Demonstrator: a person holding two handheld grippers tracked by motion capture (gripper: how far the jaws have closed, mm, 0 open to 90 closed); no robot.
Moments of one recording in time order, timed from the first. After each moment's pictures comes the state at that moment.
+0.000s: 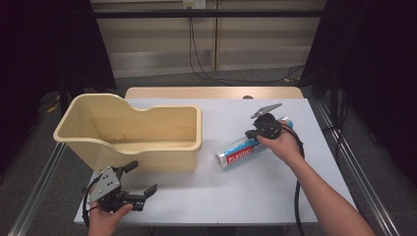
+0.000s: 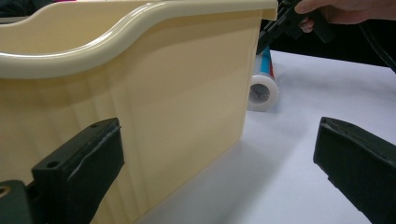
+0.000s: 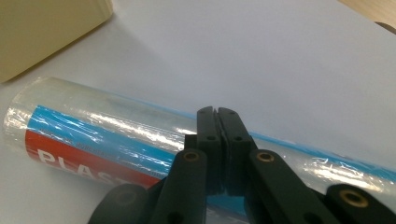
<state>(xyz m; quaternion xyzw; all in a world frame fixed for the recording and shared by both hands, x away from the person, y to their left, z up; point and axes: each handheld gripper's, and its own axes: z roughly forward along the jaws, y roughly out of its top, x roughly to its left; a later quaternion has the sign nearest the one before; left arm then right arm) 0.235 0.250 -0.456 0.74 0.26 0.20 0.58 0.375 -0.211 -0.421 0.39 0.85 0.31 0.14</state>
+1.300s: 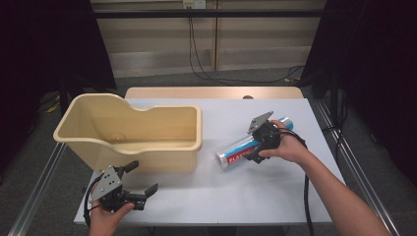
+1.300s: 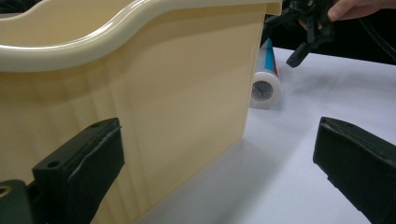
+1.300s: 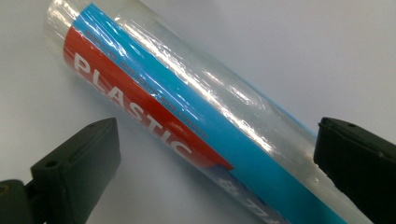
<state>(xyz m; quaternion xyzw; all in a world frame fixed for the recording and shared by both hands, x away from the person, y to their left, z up) 0.237 0.249 -0.458 0.74 0.27 0.20 0.58 0.368 -0.208 -0.431 0.22 0.93 0.26 0.12</state>
